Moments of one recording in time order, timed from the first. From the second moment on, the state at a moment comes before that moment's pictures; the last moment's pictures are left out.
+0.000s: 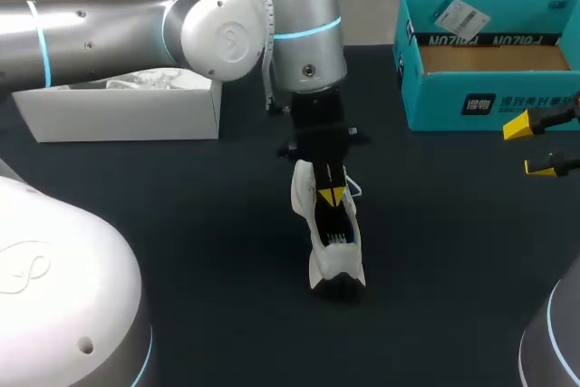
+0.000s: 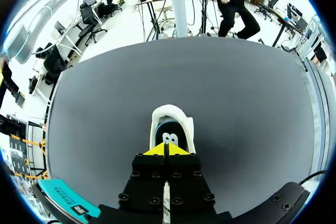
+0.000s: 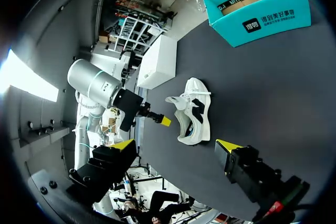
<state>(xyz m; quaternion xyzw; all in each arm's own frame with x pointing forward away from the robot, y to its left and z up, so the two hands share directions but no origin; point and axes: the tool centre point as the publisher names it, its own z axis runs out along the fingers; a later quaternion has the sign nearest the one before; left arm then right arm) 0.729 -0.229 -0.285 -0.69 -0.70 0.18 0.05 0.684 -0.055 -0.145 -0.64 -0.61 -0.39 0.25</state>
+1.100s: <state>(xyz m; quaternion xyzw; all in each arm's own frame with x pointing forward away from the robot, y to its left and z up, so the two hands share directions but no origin) 0.711 -0.248 -0.378 -0.70 -0.69 0.18 0.04 0.684 -0.055 -0.145 -0.64 -0.61 -0.39 0.25</state>
